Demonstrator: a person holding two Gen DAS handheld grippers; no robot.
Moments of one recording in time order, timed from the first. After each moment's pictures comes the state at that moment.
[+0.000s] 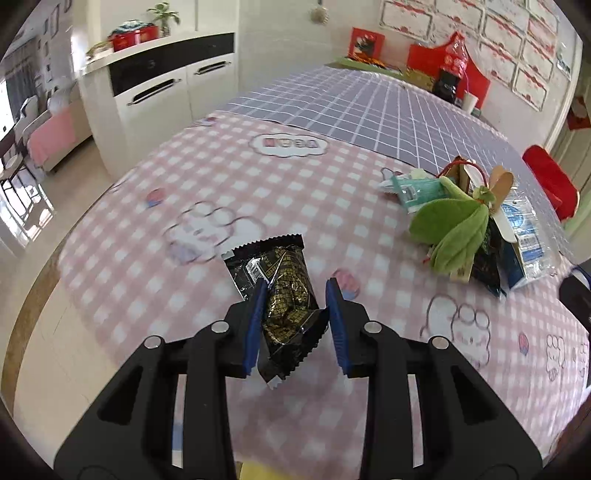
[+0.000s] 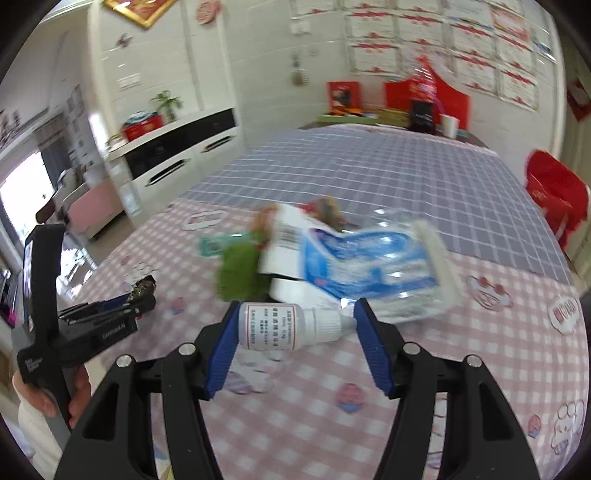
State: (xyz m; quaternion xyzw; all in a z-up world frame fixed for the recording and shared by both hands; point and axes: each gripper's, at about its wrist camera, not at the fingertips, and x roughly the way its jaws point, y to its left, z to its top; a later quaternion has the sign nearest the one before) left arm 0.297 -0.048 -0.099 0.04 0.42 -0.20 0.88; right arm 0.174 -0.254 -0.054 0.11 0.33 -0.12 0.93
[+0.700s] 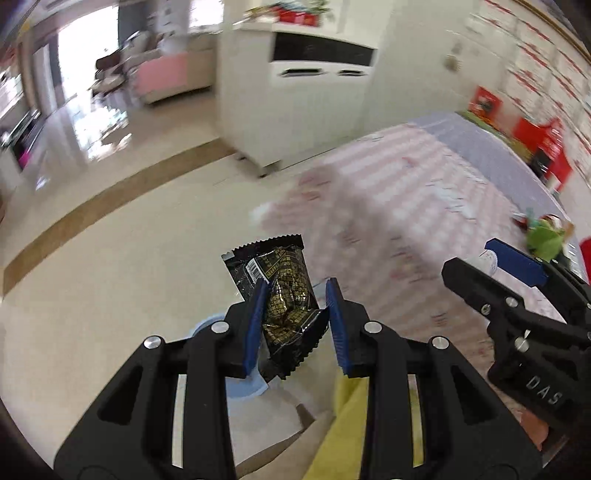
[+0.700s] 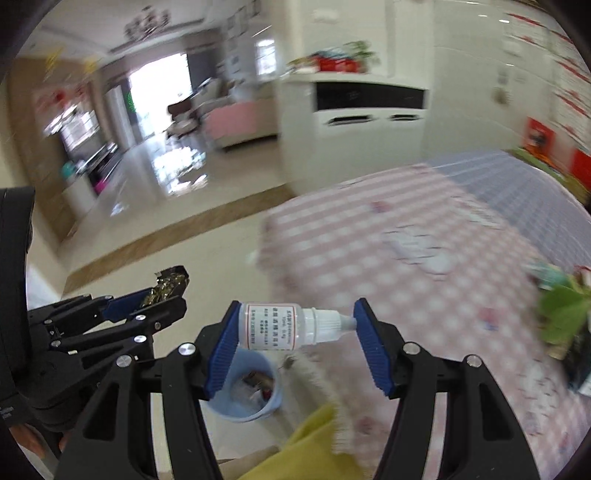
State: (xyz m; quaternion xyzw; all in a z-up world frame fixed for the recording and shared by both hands) left arm 0.223 0.186 -0.109 -0.08 0.43 -0.01 0.90; right arm 0.246 0.014 -0.085 -0.04 0.38 0.17 0.91
